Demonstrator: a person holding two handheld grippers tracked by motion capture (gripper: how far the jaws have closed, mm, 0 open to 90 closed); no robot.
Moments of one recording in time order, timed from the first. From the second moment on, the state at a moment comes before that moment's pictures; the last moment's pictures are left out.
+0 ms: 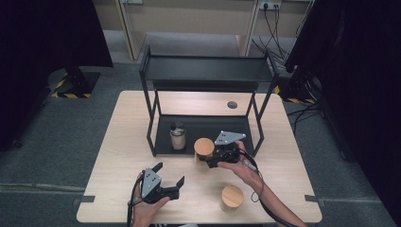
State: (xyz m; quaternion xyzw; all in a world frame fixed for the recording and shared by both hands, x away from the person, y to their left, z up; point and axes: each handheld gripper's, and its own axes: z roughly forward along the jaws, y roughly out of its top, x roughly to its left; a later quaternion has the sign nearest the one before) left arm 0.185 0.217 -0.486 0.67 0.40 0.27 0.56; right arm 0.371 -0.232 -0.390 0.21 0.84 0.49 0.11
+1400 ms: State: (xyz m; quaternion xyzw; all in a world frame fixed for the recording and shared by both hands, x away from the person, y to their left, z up) left arm 0.186 0.216 -0.487 0.67 0.40 0.27 0.56; right arm 0.418 -0.219 -0.387 0.26 0.84 0.47 0.12
